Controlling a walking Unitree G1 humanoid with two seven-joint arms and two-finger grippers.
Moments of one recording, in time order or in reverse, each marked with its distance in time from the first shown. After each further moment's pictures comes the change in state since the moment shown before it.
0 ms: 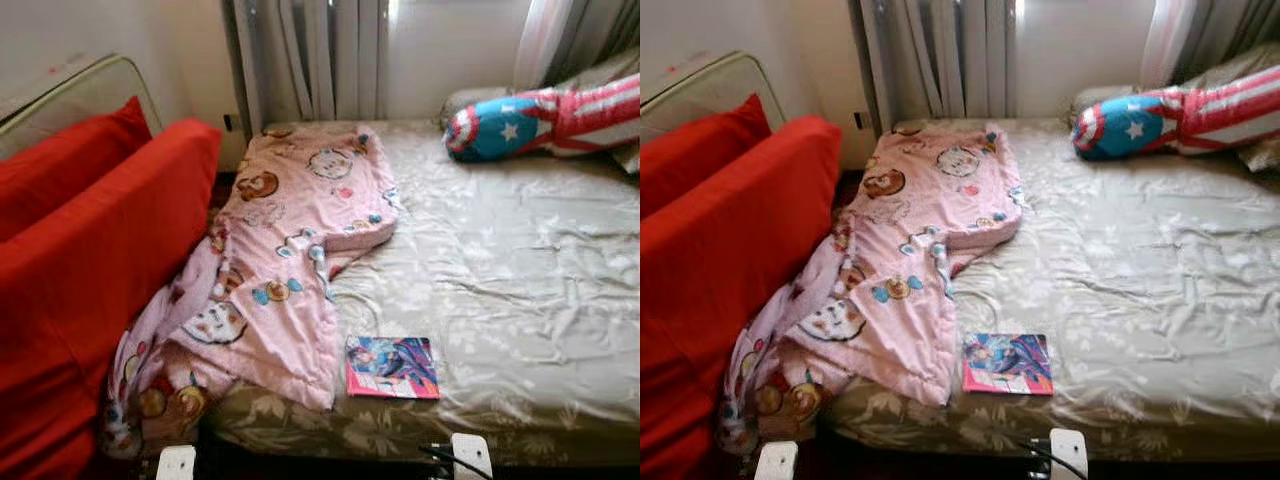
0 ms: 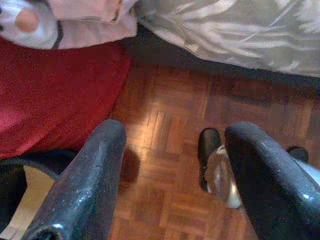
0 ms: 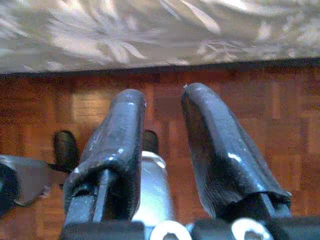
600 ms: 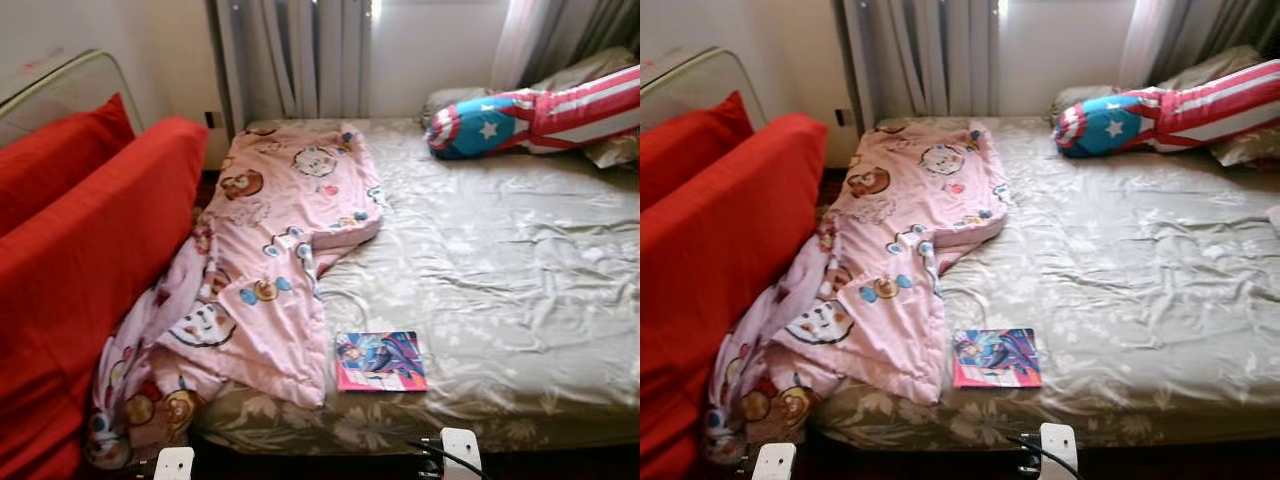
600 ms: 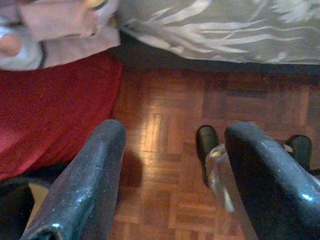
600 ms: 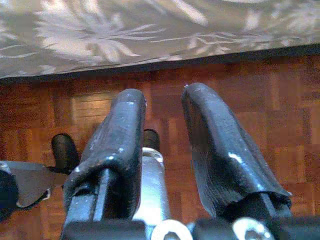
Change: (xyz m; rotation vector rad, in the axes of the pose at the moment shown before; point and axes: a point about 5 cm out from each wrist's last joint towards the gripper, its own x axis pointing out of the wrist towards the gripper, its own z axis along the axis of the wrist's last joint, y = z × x) left arm 0.000 -0.004 0.000 0.038 0.000 -0.018; right arm -0.001 -0.003 -0.002 -0.002 0.006 -0.007
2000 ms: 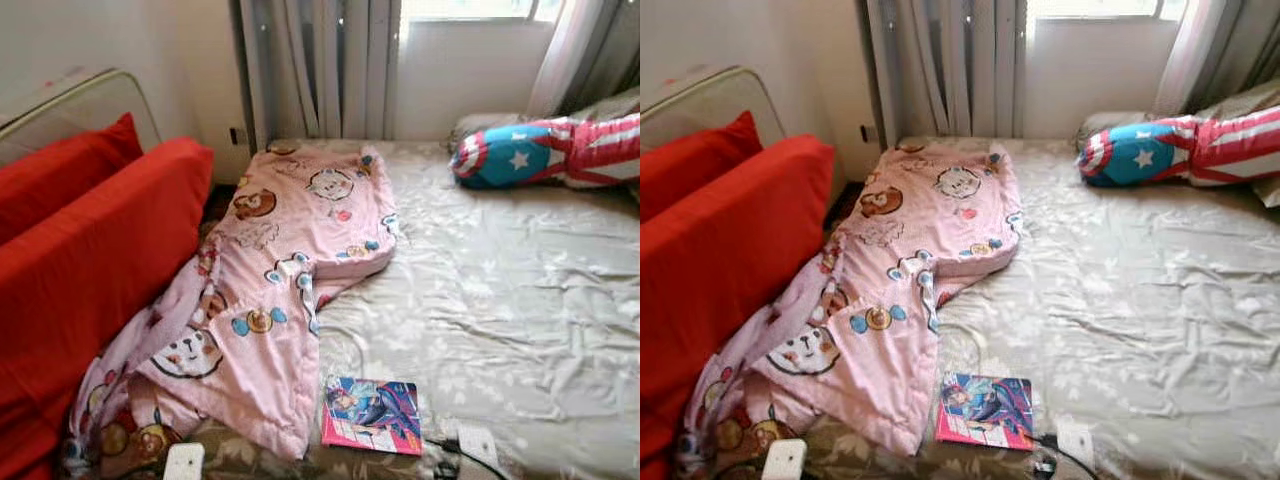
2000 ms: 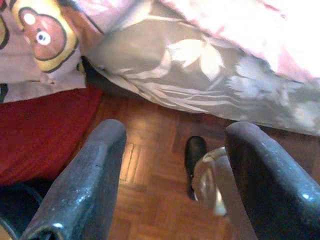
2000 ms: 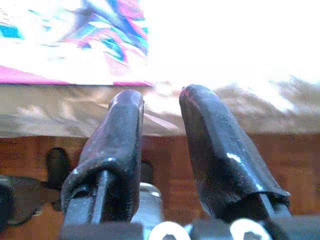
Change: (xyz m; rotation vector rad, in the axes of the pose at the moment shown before) left arm 0.001 0.000 0.007 -0.023 -0.040 -0.009; right arm 0.002 0.003 0.010 0.010 -0.045 0.017
